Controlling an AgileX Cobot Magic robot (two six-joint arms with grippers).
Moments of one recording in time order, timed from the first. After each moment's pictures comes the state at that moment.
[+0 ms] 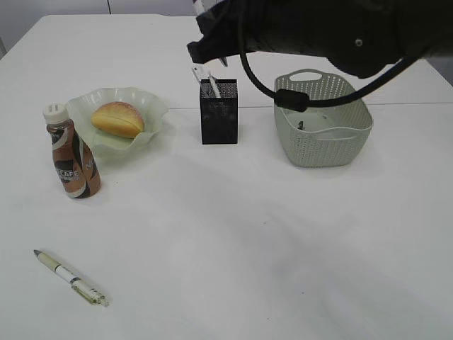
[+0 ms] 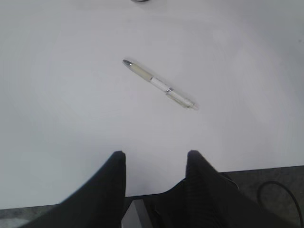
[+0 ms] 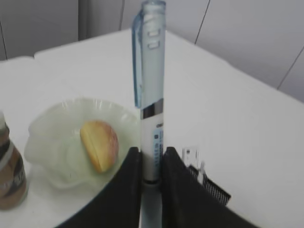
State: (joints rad) left arm -0.07 0.85 -0.96 -0.13 1.25 -0.15; right arm 0.52 1.77 -1.35 -0.30 -0.05 0.03
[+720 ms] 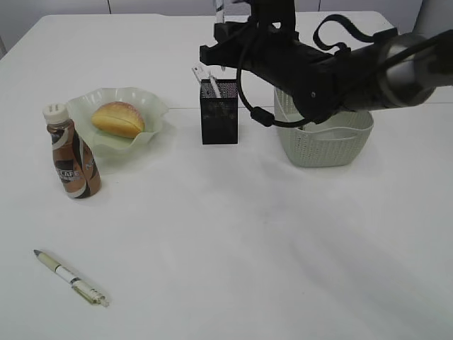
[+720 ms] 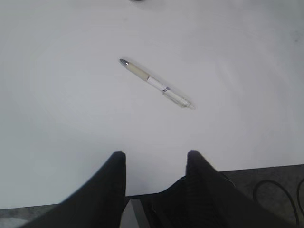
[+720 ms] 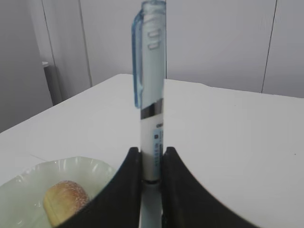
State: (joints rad) left arm -0.07 0.85 -0.96 -0.15 1.25 -0.15; right arm 0.43 2.06 -1.42 -0.02 -0.51 0.04
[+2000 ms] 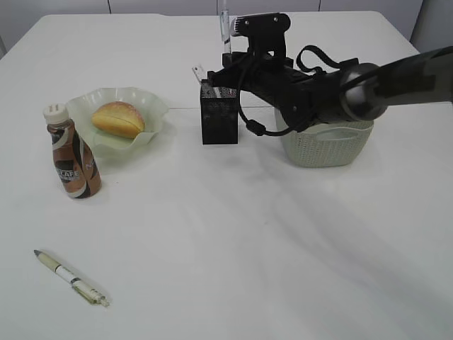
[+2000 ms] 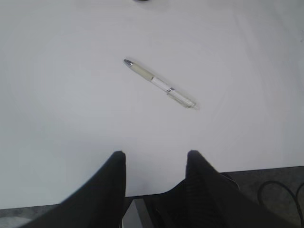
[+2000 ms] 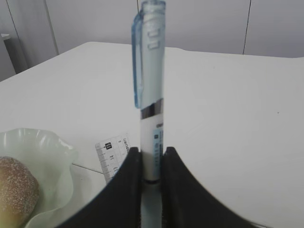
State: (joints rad) left arm -0.07 0.85 -0.96 -0.13 1.25 -0.15; right arm 0.38 2.30 -1.64 0.00 -0.43 0.03
